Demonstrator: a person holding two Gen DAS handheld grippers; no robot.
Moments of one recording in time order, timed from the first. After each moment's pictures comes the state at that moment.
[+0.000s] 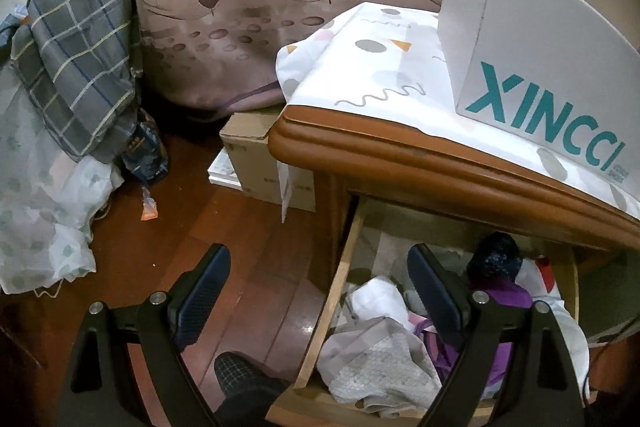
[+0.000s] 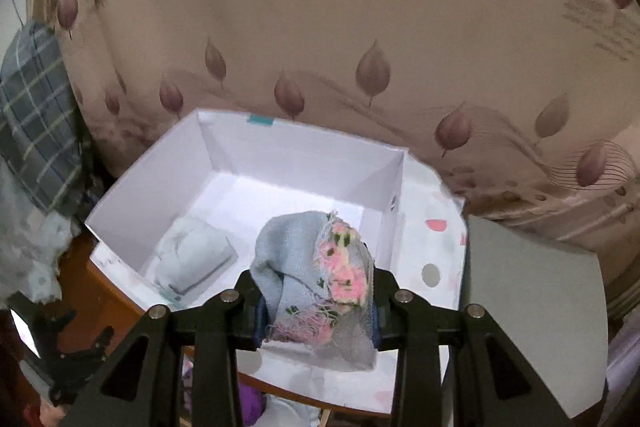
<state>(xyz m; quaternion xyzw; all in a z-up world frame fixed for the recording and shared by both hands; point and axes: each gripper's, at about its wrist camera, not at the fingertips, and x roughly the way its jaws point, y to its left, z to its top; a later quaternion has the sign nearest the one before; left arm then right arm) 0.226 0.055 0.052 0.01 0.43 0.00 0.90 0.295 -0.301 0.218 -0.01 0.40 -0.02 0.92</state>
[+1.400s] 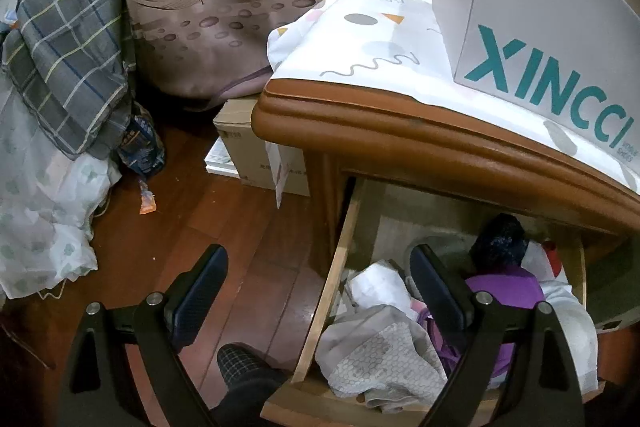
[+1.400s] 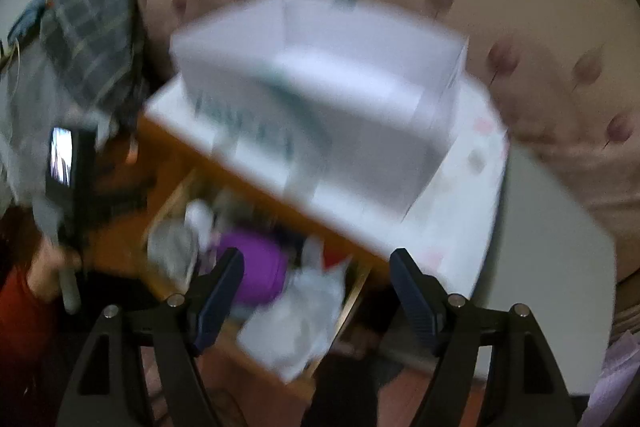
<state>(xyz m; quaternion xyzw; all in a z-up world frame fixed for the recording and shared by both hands) 0.230 0.046 0.040 0.02 0.46 0.00 0.89 0.173 -0.258 0.129 -0.06 0.51 0.08 0.85</state>
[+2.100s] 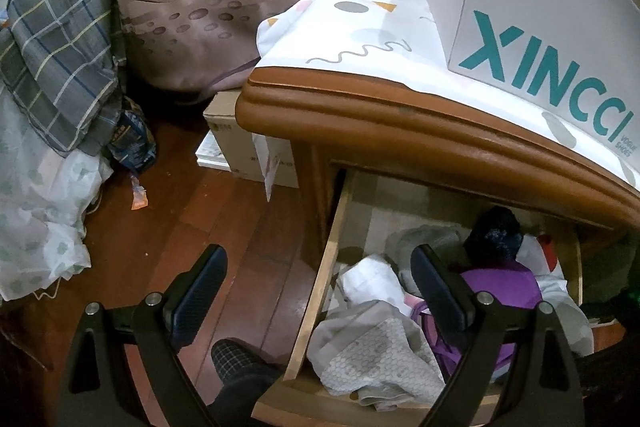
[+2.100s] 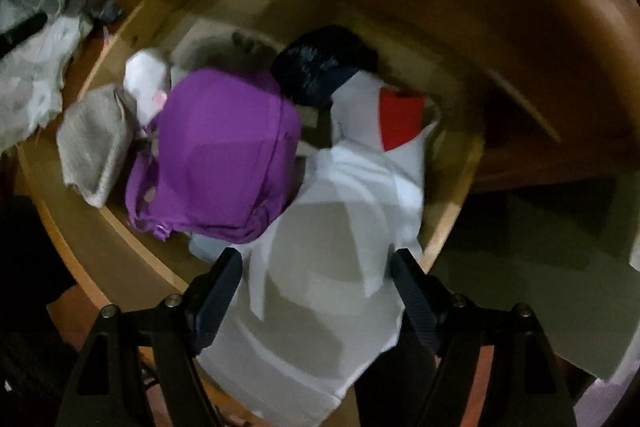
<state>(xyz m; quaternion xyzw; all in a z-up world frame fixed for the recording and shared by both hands) 0.236 0.043 0.031 0.02 0.47 -0.01 0.88 0.214 -0.227 -0.068 -0.08 0.67 0.09 0.73</state>
